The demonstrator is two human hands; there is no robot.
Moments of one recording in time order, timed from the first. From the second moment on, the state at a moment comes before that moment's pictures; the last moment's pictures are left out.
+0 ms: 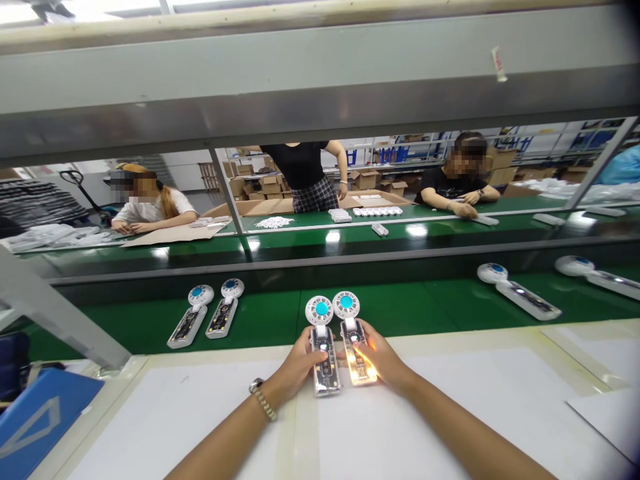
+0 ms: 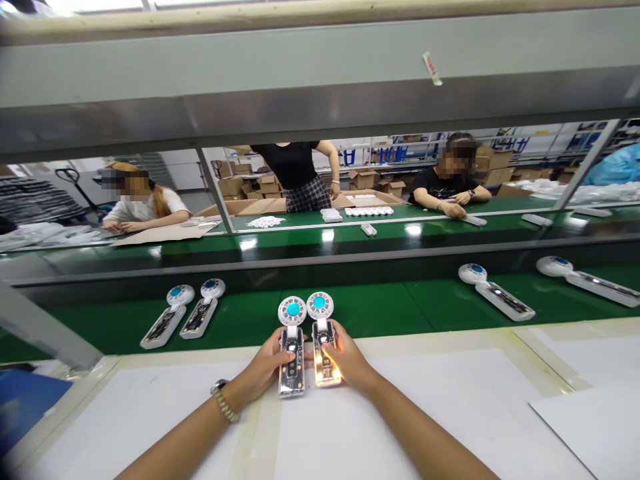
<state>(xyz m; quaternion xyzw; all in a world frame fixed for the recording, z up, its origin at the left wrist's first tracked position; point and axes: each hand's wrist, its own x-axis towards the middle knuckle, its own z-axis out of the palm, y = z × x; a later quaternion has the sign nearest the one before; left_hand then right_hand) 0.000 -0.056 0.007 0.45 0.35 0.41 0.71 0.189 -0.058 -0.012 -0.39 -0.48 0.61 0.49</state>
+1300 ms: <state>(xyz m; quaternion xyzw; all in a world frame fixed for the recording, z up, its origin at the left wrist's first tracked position) 0.001 -0.057 0.008 0.46 0.29 0.41 0.73 0.191 -0.061 -0.008 -0.28 -0.50 0.66 0.49</state>
